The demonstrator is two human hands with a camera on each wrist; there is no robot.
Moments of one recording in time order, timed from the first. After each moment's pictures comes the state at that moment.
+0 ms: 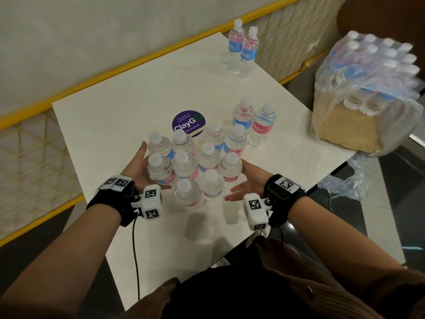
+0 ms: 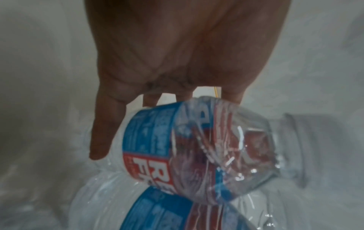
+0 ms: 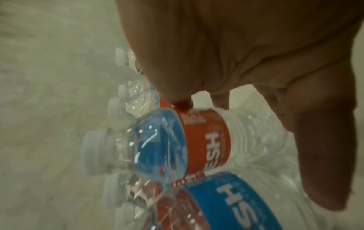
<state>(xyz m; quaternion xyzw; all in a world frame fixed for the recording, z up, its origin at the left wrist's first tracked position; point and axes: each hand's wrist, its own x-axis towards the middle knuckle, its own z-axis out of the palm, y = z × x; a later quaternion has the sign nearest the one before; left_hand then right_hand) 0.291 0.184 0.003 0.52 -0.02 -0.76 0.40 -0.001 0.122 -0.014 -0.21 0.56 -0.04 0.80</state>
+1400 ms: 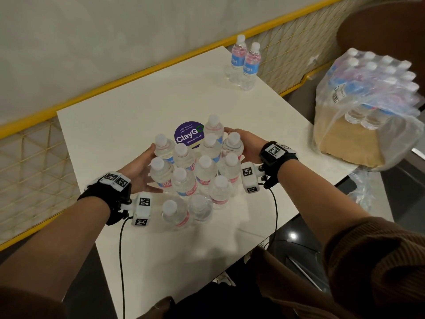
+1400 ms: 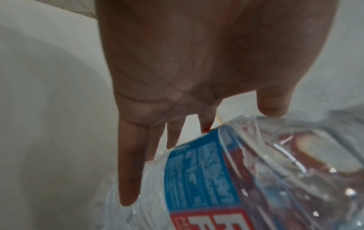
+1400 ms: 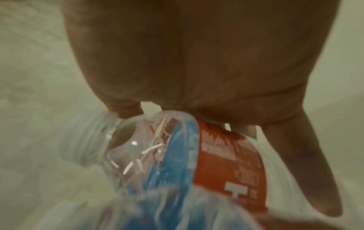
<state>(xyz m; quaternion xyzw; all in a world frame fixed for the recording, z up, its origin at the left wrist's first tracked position) 0.310 0.159 0.021 0.65 -0.24 -0.68 0.25 0.023 0.030 0.022 -0.47 0.41 -0.09 0.77</state>
